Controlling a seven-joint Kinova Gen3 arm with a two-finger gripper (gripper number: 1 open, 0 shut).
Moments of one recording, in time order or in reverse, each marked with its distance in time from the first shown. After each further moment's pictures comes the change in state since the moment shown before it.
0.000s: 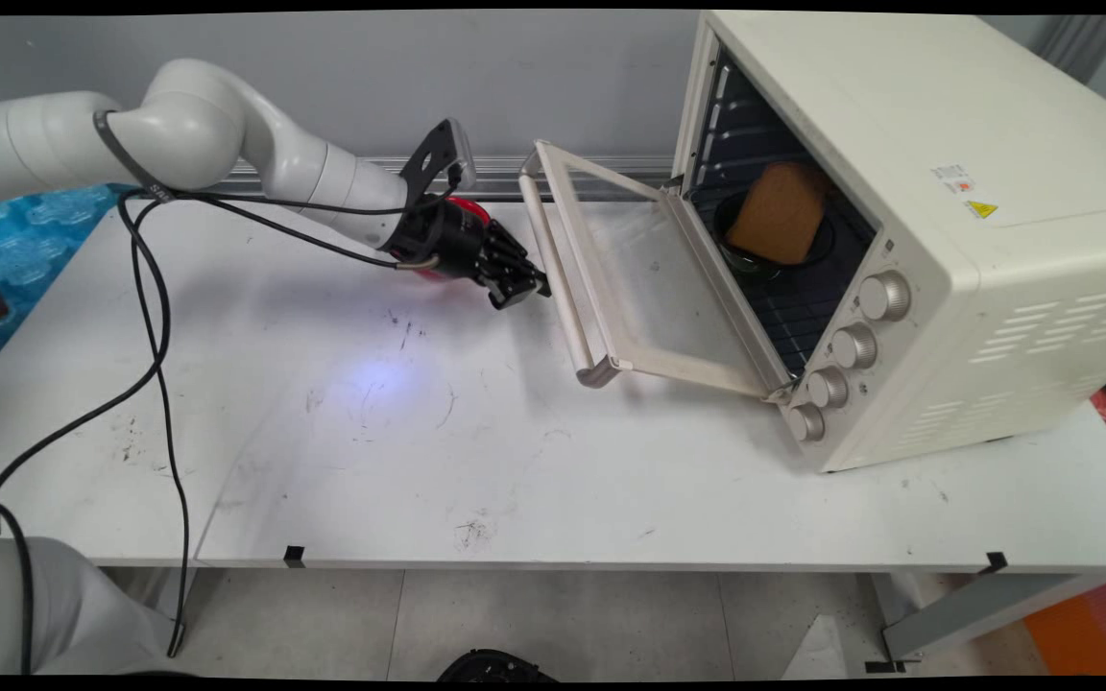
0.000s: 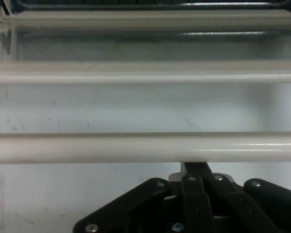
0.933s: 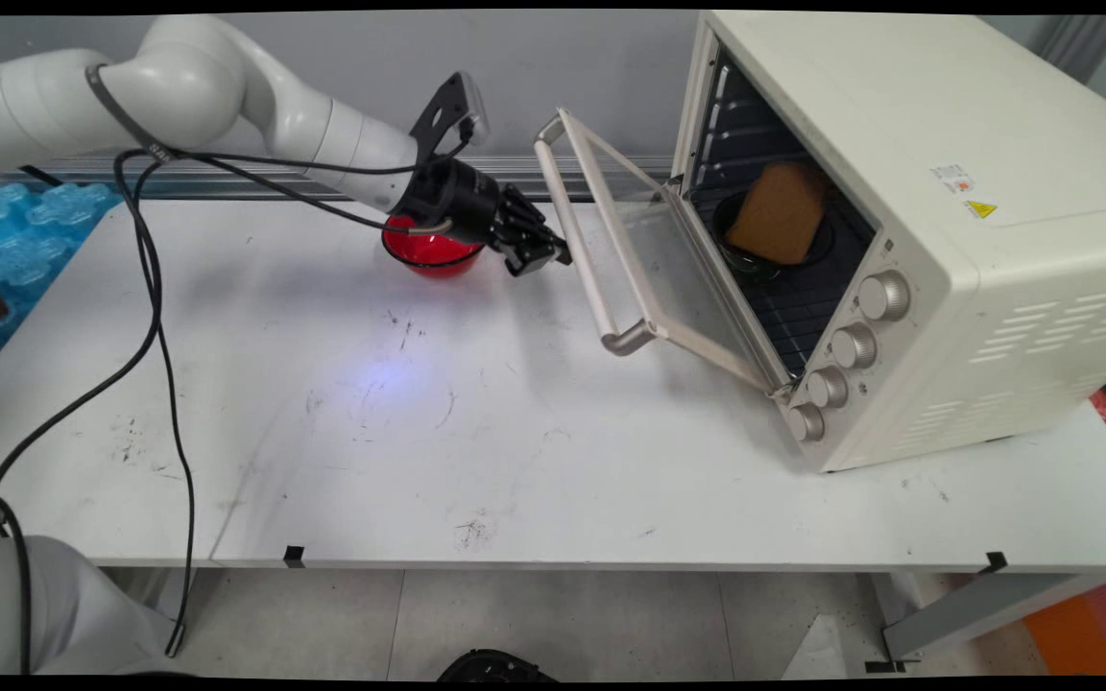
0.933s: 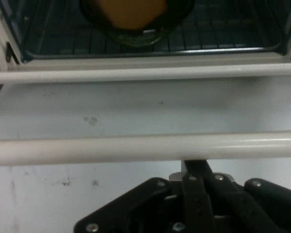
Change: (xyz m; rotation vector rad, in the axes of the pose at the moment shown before) arm 0.040 -0.003 -0.012 0.000 0.037 0.026
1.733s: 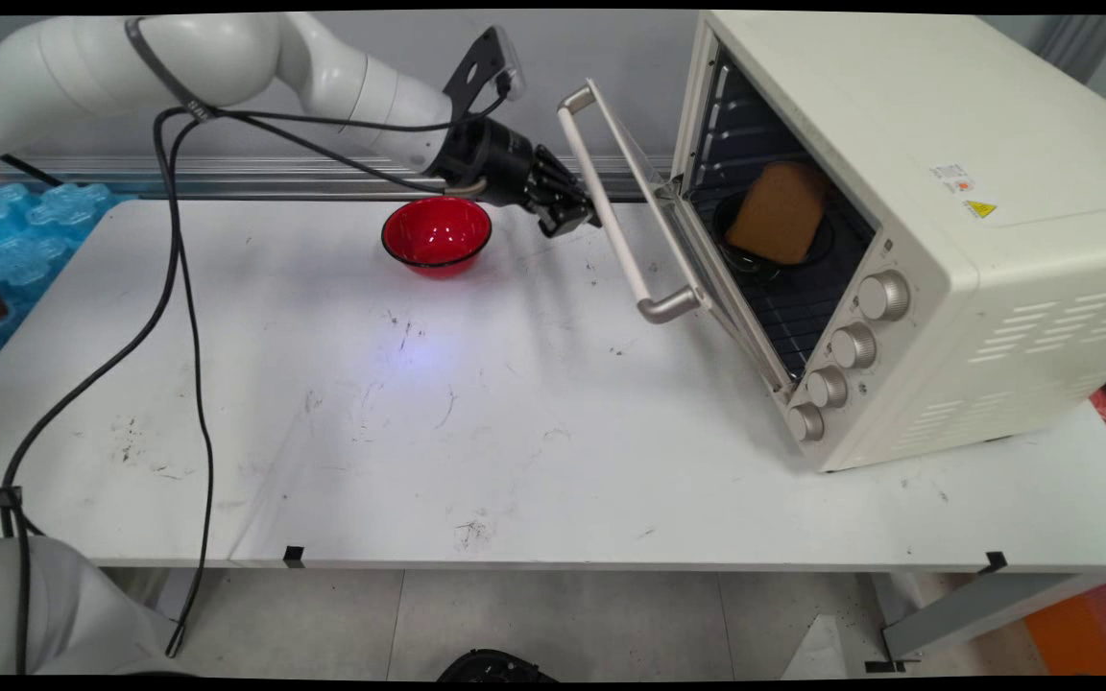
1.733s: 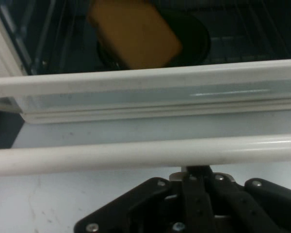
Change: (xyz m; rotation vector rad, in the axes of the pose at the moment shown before) arm 0.042 -0.019 0.012 0.014 0.028 0.031
